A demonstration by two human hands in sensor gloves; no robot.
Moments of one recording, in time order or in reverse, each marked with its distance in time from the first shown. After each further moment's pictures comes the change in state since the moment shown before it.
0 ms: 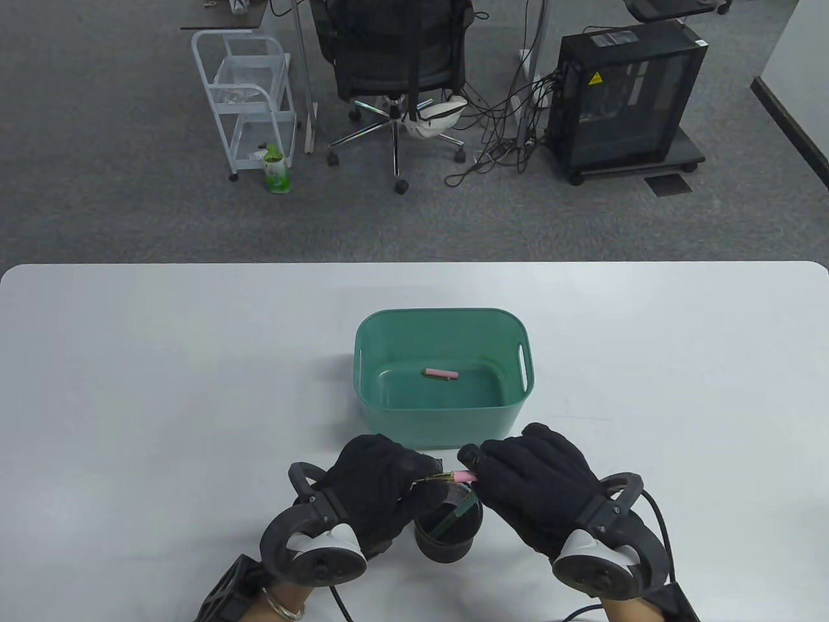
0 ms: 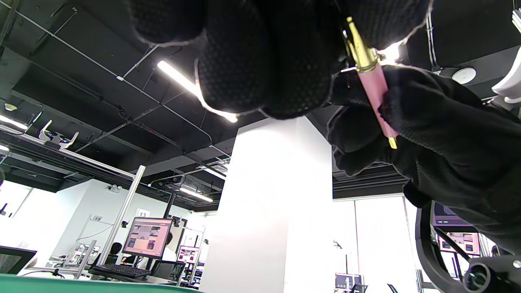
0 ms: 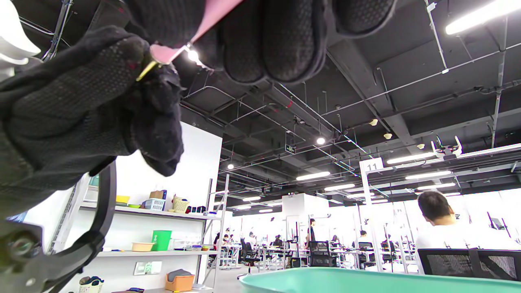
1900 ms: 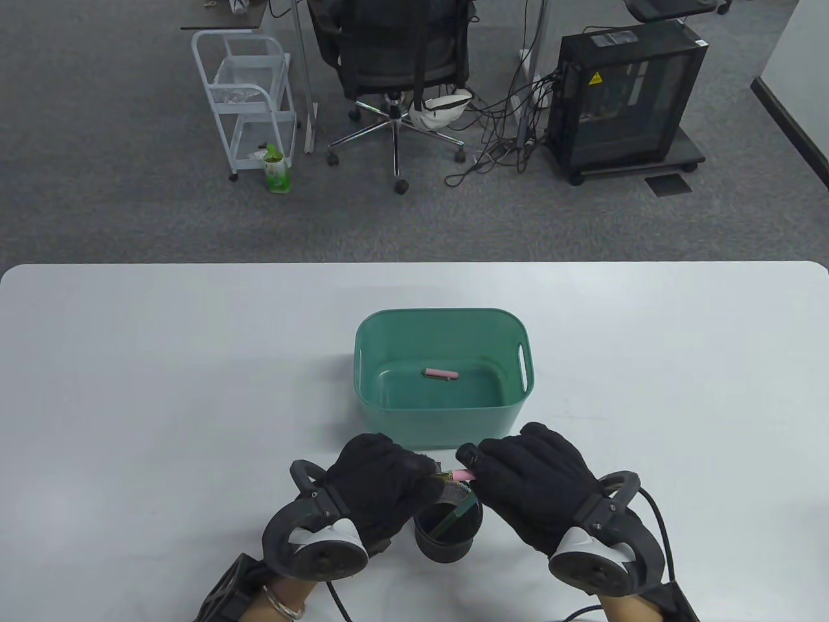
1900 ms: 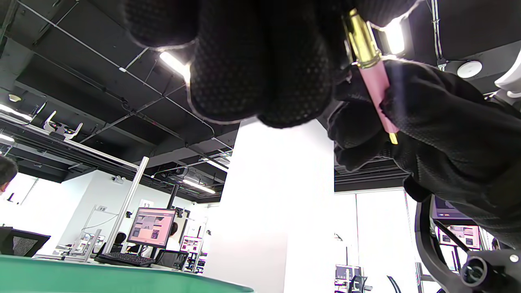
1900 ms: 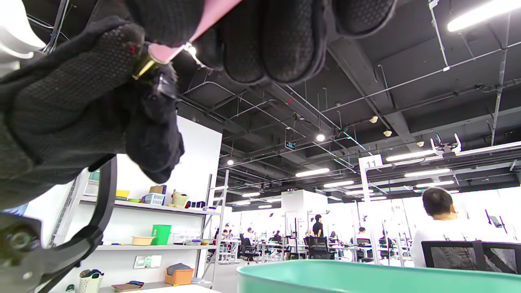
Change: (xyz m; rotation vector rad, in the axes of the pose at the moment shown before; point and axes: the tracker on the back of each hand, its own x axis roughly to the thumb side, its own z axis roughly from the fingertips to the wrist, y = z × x) left_hand -0.003 -0.004 0.000 -0.033 0.011 0.005; right_hand -0.001 0.004 0.000 0.016 -0.002 0.009
